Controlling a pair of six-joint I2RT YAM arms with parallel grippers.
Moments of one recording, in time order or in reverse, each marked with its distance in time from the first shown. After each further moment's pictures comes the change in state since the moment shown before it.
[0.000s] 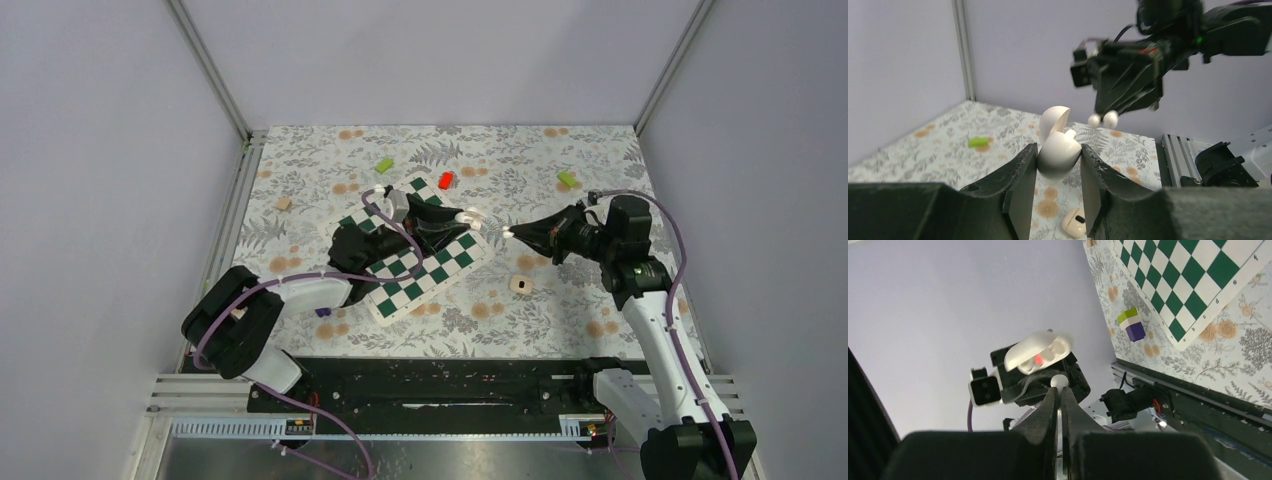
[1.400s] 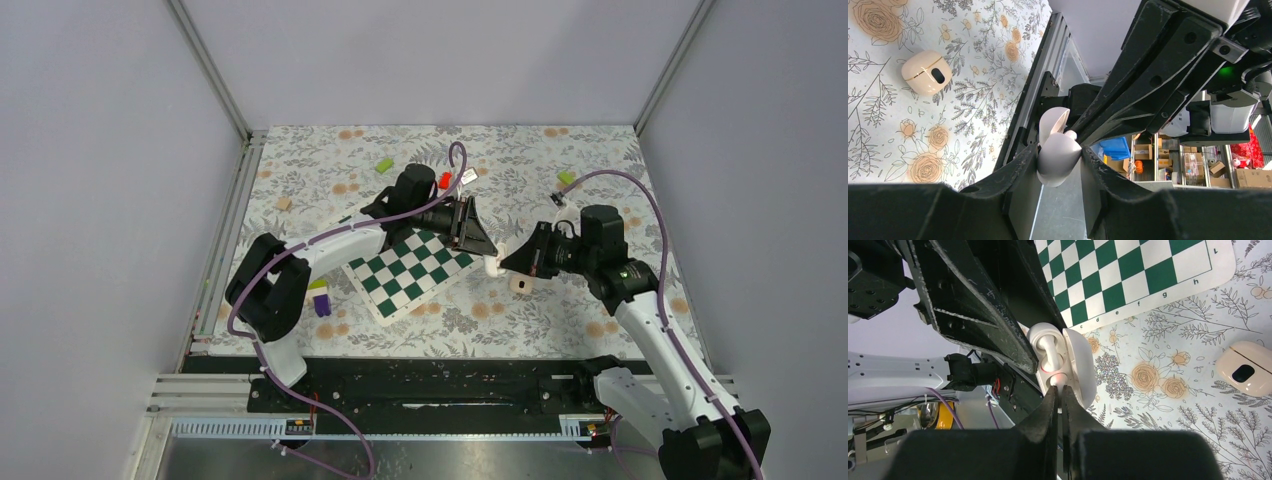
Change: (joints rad) left arm -0.001 0.262 0.583 -1.139 0.409 -0.523; right arm 0.182 0.007 -0.046 -0.130 0.145 -0.816
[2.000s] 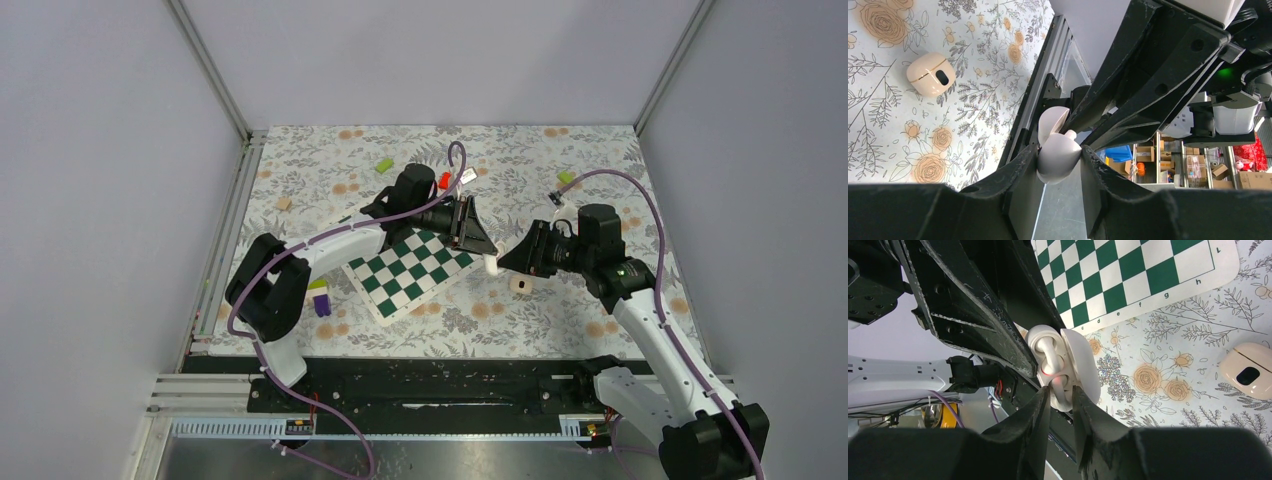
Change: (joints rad) left arm 0.001 0.000 0.000 -0.003 -0.009 0.007; right arm 0.006 0.014 0.002 0.014 0.003 0.018
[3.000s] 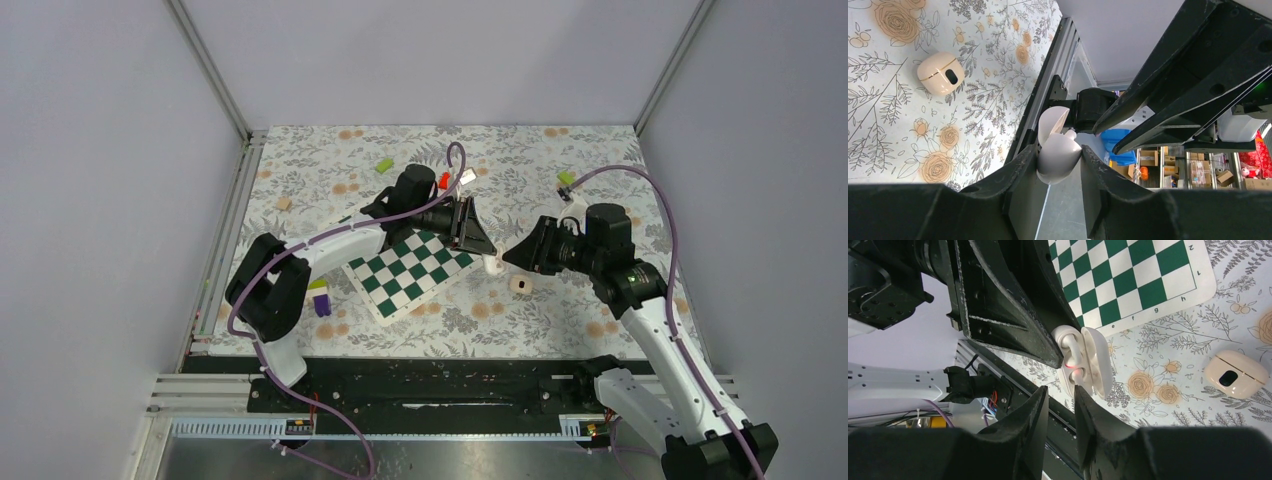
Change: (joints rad) left arm 0.000 0.000 0.000 -0.021 -0.030 0.015; right arm 0.017 -0.063 0.057 -0.071 0.088 -0.016
